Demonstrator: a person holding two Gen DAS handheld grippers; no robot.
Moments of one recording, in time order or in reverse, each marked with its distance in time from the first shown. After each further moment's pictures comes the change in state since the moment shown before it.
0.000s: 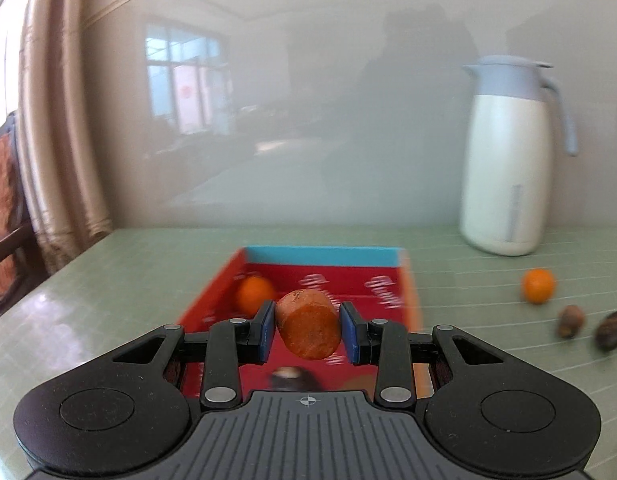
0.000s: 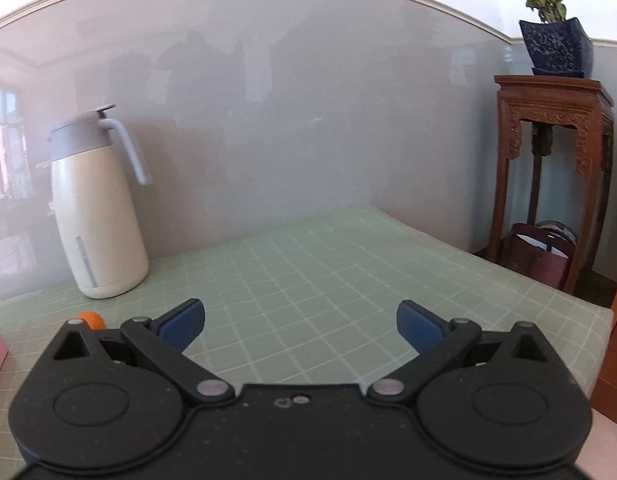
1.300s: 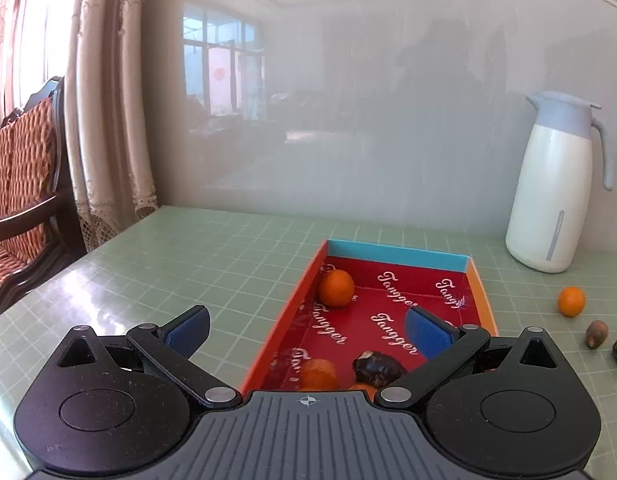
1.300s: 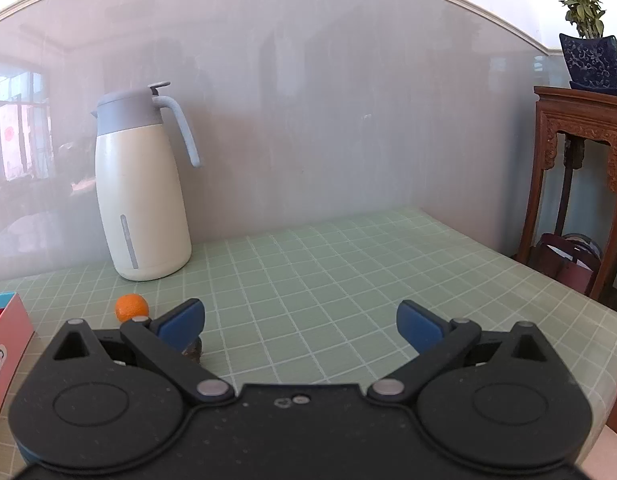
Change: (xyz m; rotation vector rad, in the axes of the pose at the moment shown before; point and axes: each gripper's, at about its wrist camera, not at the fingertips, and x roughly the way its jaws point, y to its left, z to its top) left arm -0.024 0.075 -0.003 -0.103 0.023 0.029; right arm 0.006 0.042 -0.005 -0.066 0.019 0.052
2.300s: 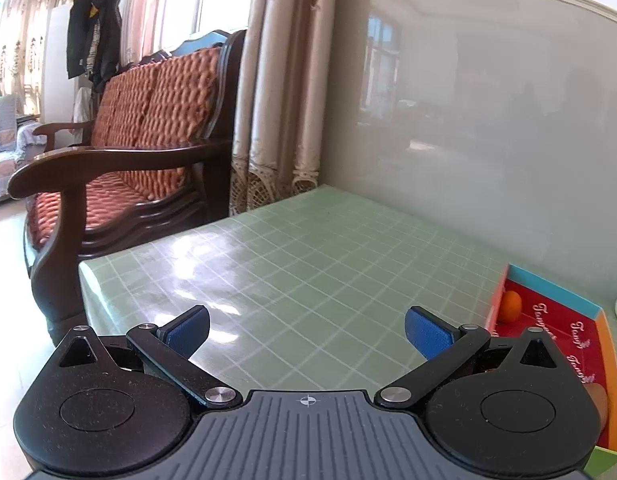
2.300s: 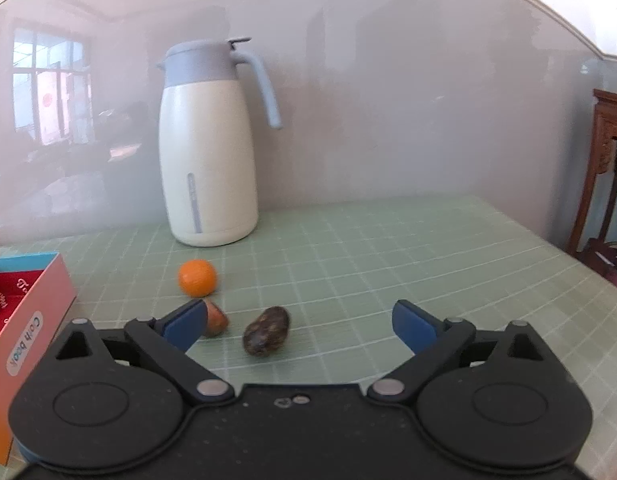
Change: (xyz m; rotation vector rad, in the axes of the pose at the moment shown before) left arm -0.026 0.130 -0.028 -0.277 0.016 0.307; right arm 0.020 0.057 -0.010 -0.081 0.083 0.121
